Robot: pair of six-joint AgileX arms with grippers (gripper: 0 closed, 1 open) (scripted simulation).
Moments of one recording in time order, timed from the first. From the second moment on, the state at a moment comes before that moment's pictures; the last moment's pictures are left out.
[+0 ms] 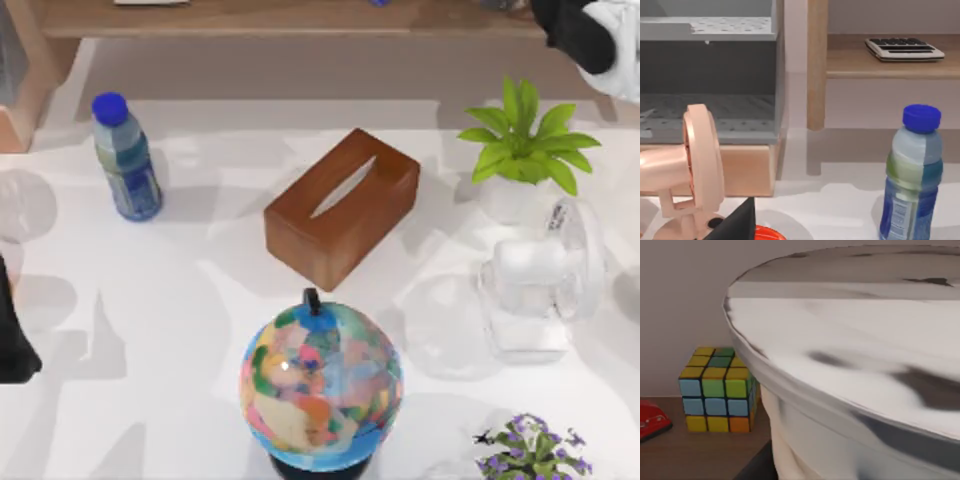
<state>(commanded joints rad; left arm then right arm) 0.00 0.00 0.00 0.00 0.00 0.00 0.35 1.97 1.48 0.38 0.39 0.05</state>
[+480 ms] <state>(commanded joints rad) 0.00 0.00 0.00 0.00 0.00 0.00 0.34 2.05 1.53 0.41 0.38 0.04</state>
